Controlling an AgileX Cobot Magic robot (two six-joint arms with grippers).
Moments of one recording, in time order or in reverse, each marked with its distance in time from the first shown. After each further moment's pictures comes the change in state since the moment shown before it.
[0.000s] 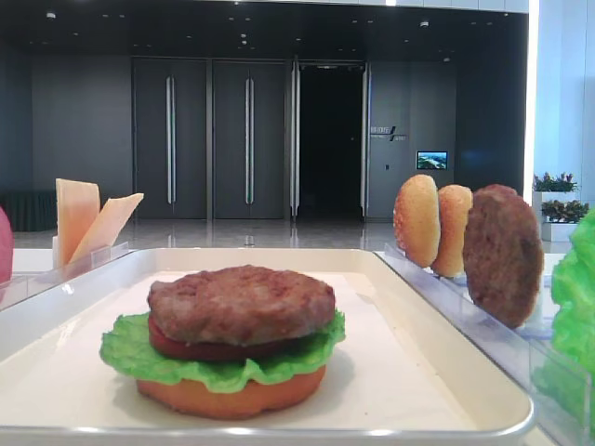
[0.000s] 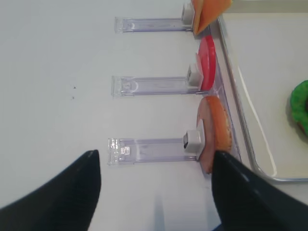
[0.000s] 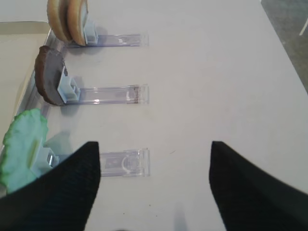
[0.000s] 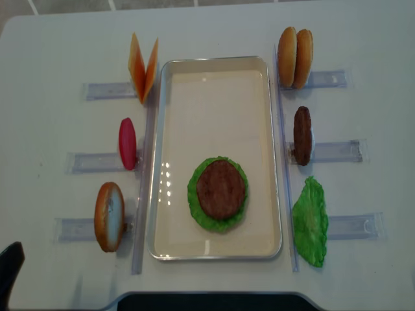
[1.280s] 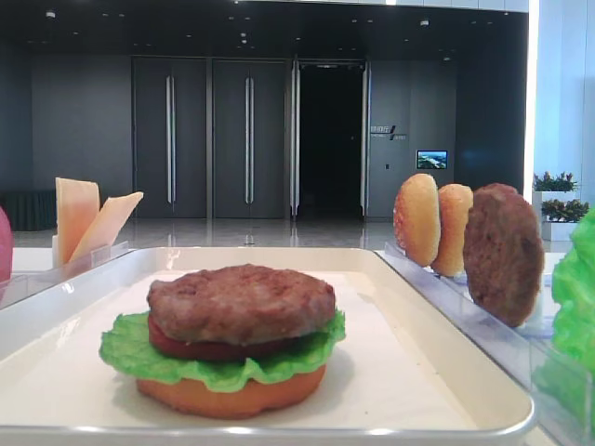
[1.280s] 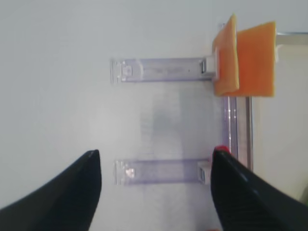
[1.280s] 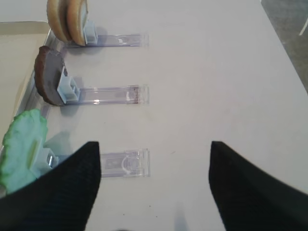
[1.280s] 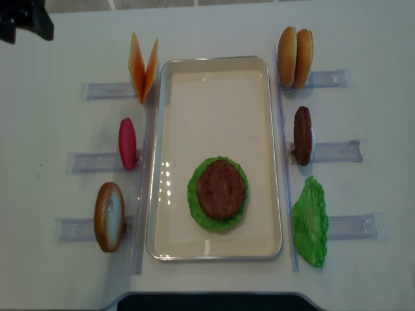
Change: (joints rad) left arm 0.000 1.460 -1.027 0.013 0.101 -0.004; right arm 0.000 0.000 0.000 0.000 -0.001 0.000
